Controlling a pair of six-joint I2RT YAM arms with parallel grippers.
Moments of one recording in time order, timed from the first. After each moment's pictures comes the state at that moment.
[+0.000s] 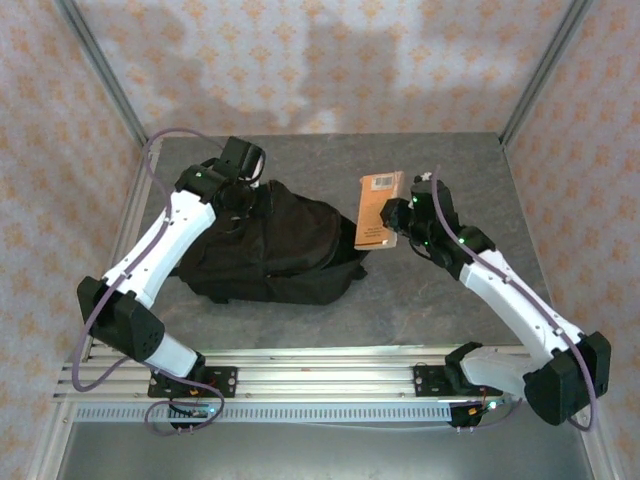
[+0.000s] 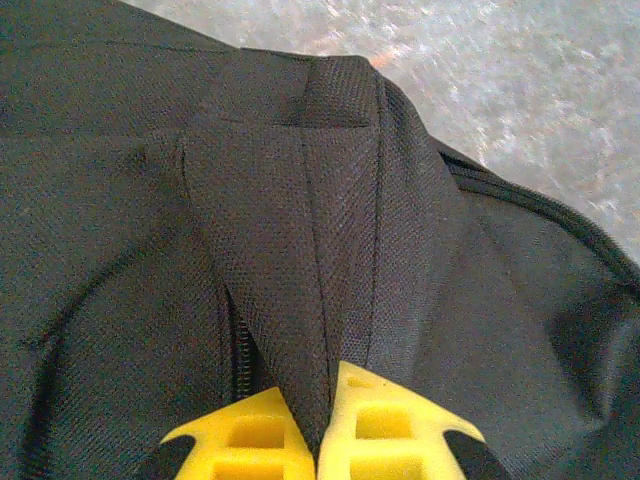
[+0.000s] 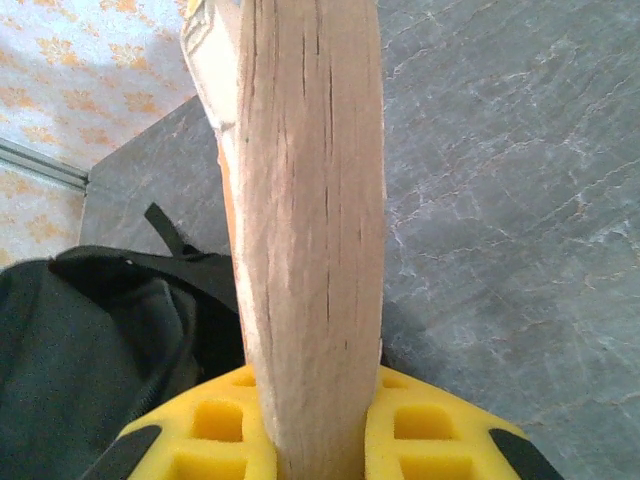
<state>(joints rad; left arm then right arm) -0.36 1.51 1.52 -1.02 0.06 -0.52 0.46 1.15 1.00 -0.45 0.01 0.78</state>
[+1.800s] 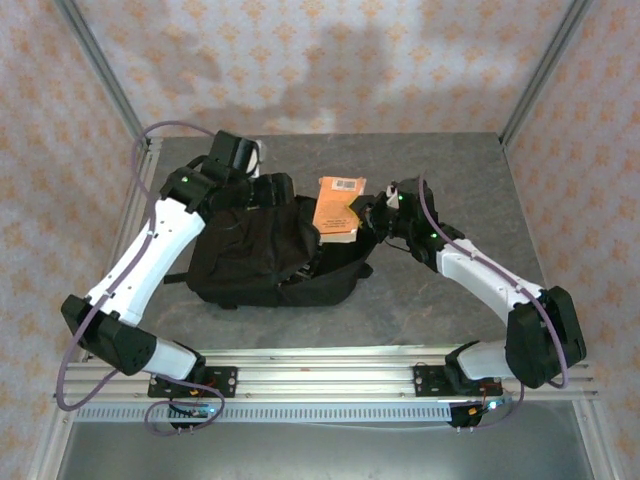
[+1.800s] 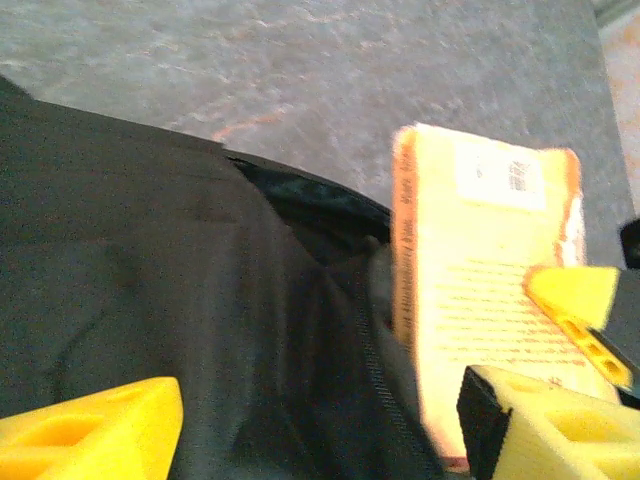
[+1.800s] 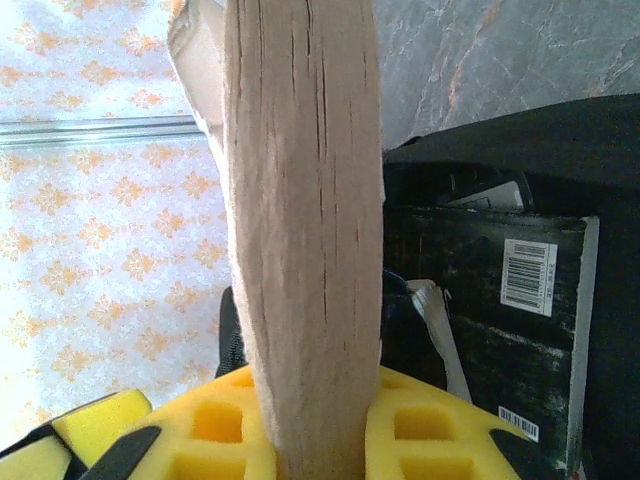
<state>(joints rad) -0.42 1.45 1.59 -0.98 0.11 -0.54 0.46 1.34 0.88 0.03 -0.43 1.34</state>
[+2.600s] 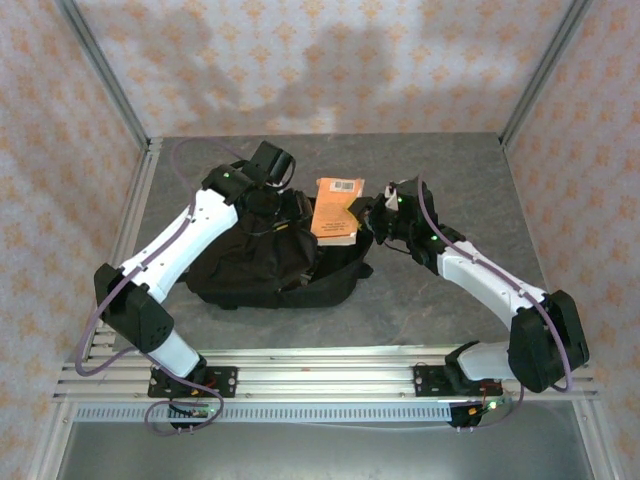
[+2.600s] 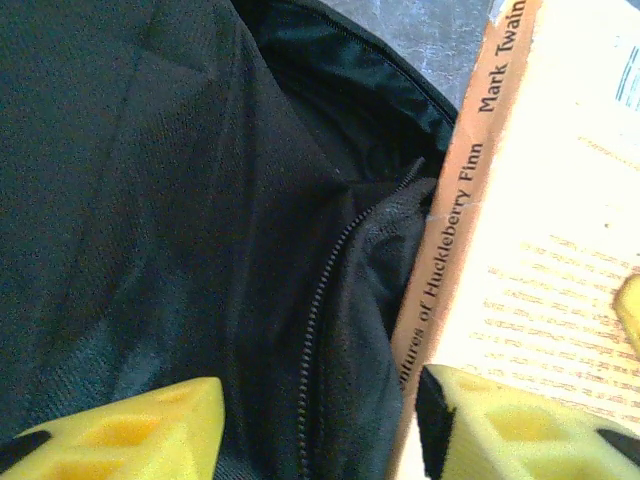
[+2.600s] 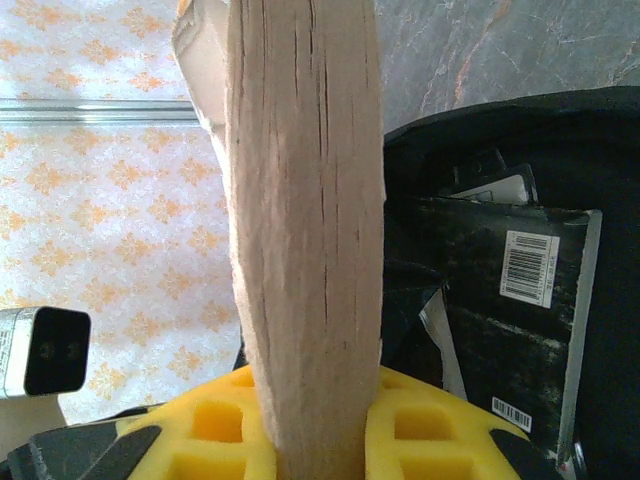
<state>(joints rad) -0.51 1.59 1.60 -1.07 0.14 -0.86 0.47 1.32 0.88 0.01 -0.42 1.30</state>
